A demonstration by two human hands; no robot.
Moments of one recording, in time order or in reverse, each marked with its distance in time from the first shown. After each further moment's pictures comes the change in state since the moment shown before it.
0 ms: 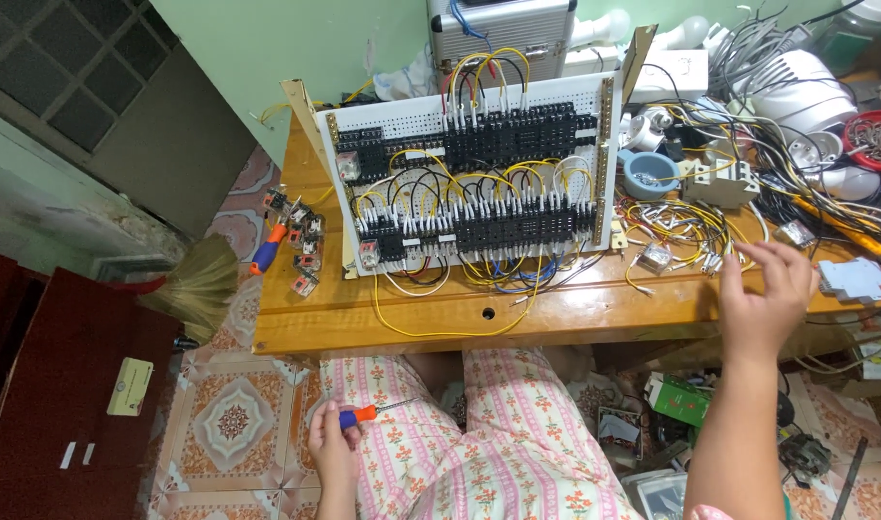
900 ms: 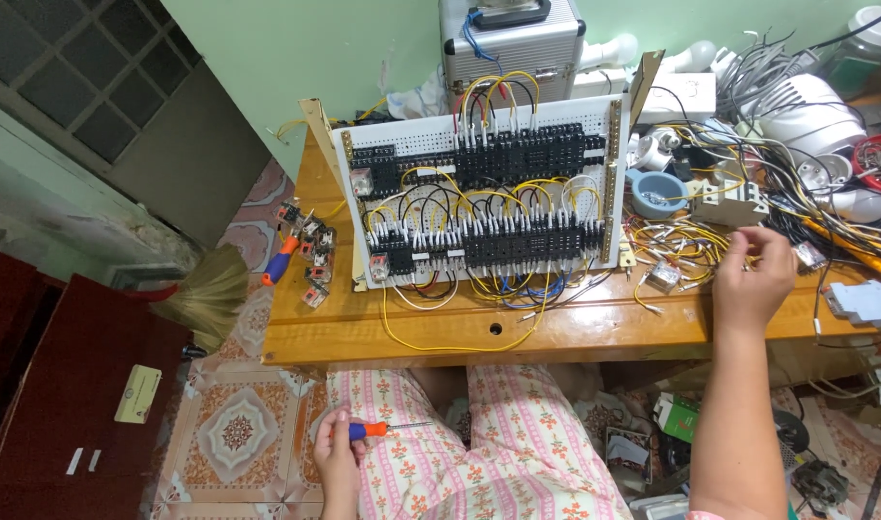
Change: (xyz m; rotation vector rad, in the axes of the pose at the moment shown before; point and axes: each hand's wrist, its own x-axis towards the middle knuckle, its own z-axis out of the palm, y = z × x) left_hand 0.009 -0.007 -0.005 0.081 -0.056 0.058; right_hand 0.029 0.045 0.060 -0.021 0.076 -0.078
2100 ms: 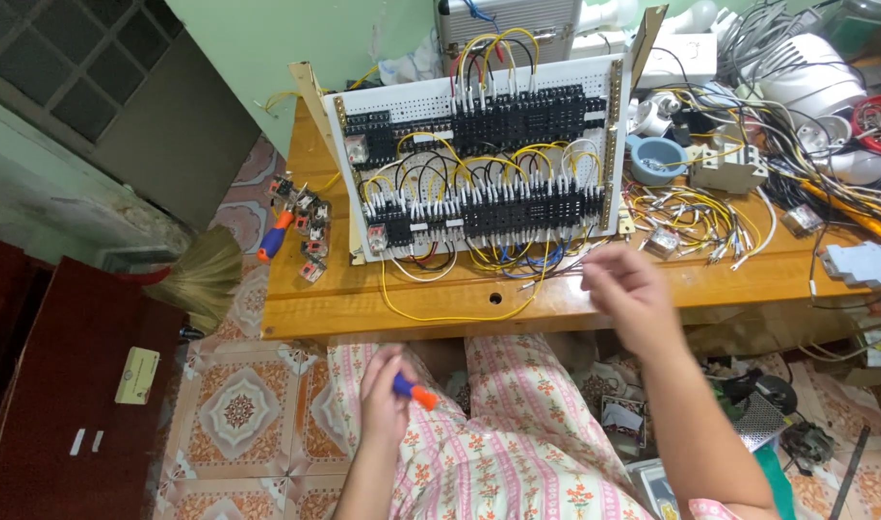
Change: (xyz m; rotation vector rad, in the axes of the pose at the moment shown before) left_hand -0.033 0.041 0.079 -0.282 -0.359 -0.172; right_hand -0.018 -0.218 -0.055 0.842 -0.733 0.608
